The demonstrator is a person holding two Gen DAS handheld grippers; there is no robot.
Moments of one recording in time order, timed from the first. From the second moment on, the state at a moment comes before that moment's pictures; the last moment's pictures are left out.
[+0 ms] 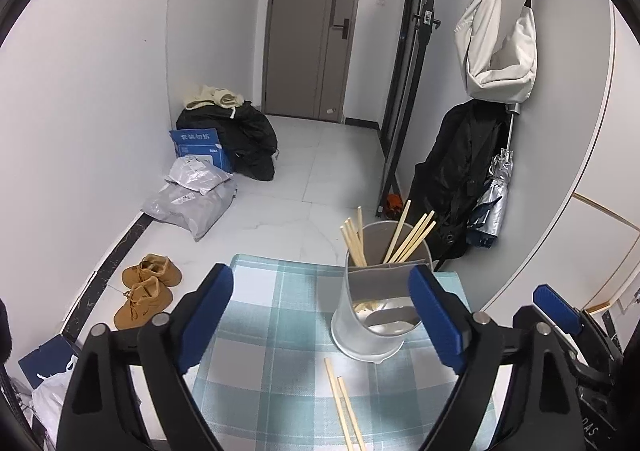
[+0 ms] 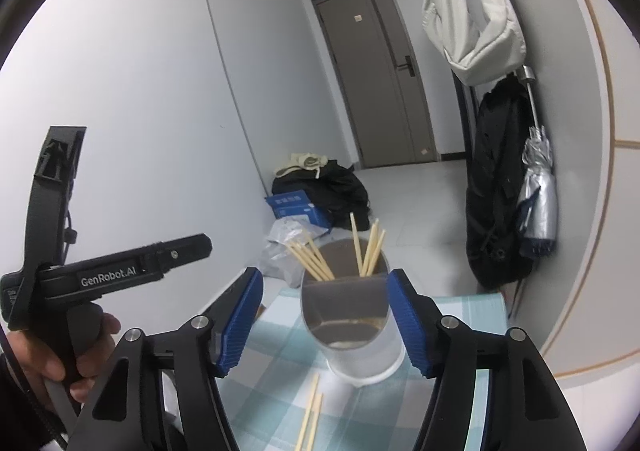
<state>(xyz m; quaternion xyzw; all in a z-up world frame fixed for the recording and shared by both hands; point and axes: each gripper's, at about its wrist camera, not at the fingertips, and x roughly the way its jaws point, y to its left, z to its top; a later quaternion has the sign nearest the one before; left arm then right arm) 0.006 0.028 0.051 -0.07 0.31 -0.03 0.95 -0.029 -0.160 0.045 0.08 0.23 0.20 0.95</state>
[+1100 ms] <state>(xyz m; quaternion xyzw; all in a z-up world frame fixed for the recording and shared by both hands) 0.013 0.080 -0.066 -0.11 0.42 0.01 0.90 -0.011 -0.115 -0.097 -0.05 0.44 0.15 0.89</state>
